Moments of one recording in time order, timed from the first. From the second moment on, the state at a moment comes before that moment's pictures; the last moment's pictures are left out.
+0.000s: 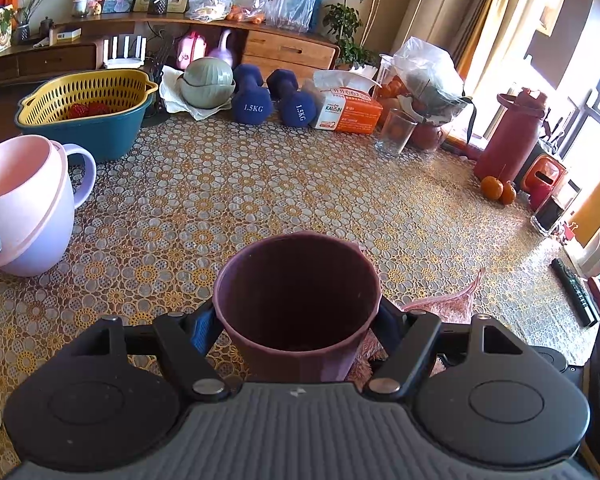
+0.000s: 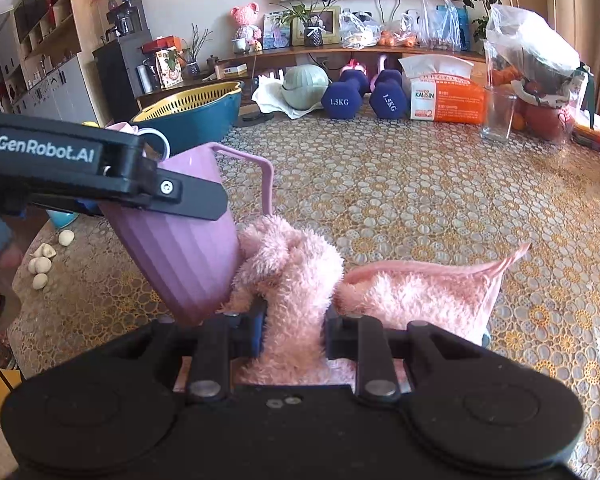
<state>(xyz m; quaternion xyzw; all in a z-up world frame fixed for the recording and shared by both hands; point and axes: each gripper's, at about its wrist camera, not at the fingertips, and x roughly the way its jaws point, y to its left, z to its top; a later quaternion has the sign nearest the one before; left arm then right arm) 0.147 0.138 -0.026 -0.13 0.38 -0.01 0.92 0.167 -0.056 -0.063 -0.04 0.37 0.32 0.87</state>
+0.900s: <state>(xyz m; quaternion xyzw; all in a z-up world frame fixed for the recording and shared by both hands) 0.147 0.157 -0.028 -0.17 0.38 0.00 0.91 0.158 -0.050 -0.023 0.00 0.34 0.36 0.87</state>
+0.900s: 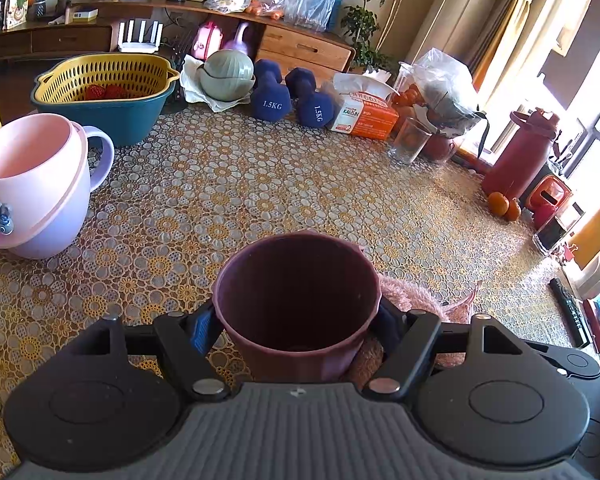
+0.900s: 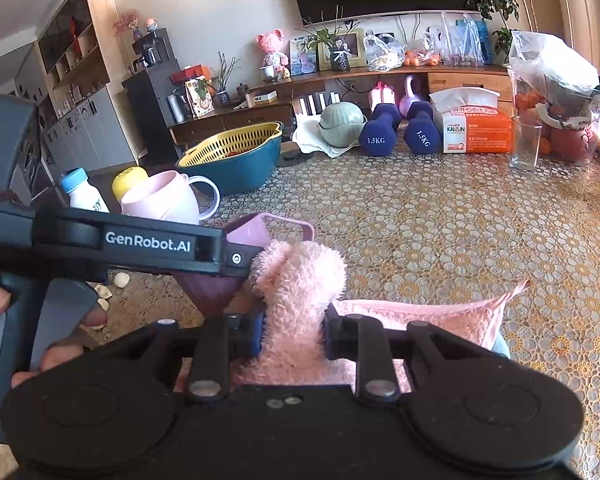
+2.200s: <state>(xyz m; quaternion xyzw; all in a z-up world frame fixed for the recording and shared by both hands) 0.116 0.133 -0.028 -0.08 0.36 -0.07 0.93 0.153 -0.080 -0.002 -0.06 0.29 0.39 0.87</state>
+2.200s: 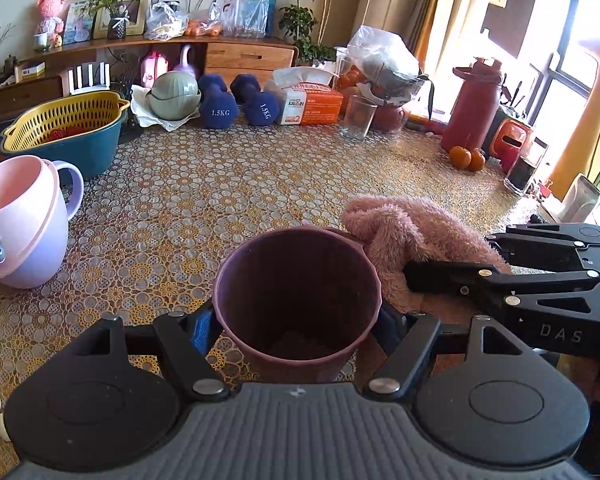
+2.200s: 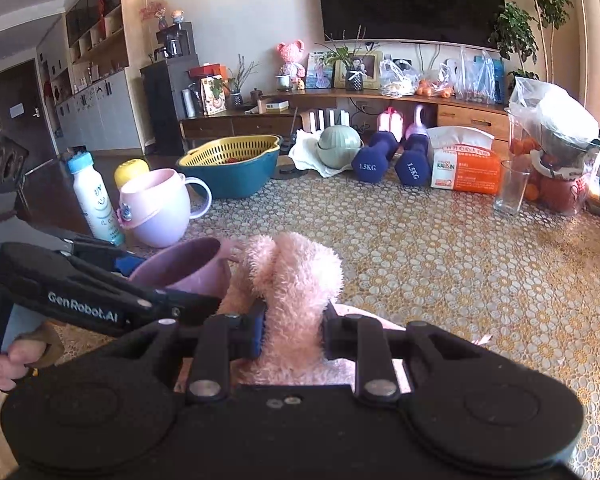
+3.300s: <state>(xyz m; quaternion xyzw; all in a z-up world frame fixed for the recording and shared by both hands) 0.144 0.072 -0.025 -0.02 0.34 -0.13 0.93 0.172 -0.190 0.004 -0.10 0.29 0.28 0.91</state>
